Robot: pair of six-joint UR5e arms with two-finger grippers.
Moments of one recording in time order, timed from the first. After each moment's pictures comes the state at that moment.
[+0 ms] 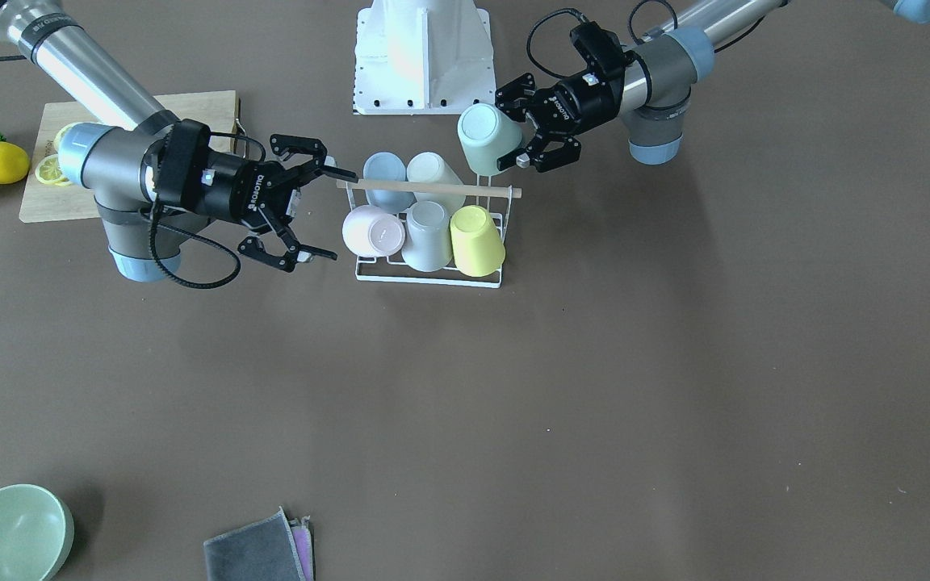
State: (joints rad) left arm -0.33 -1.90 -1.52 -3.47 -1.41 -0.23; right arm 0.77 -1.02 1.23 0.40 1.76 0.77
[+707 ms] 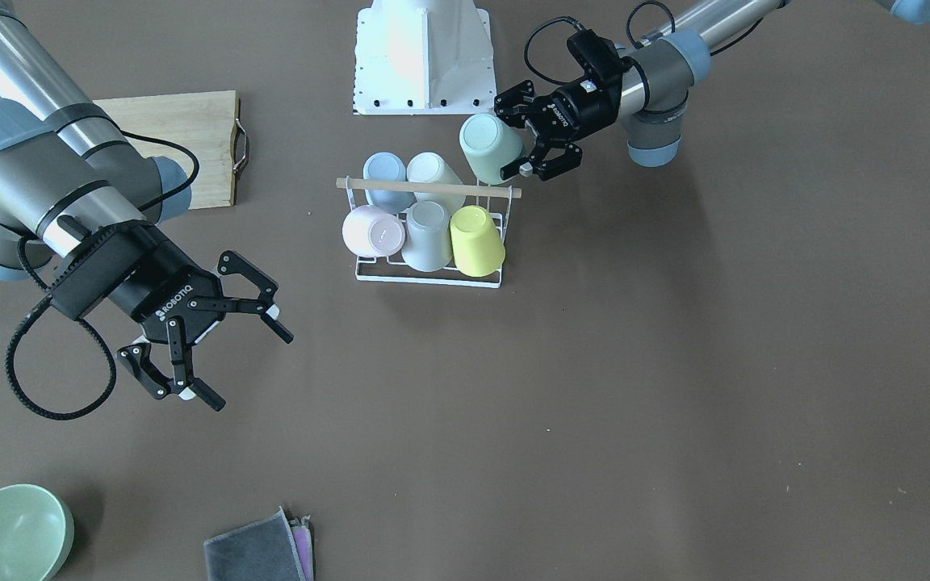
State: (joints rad) left arm -0.33 -1.90 -1.51 -3.47 -1.40 -0.23; right arm 0.89 -1.04 1.38 -0.29 1.80 0.76
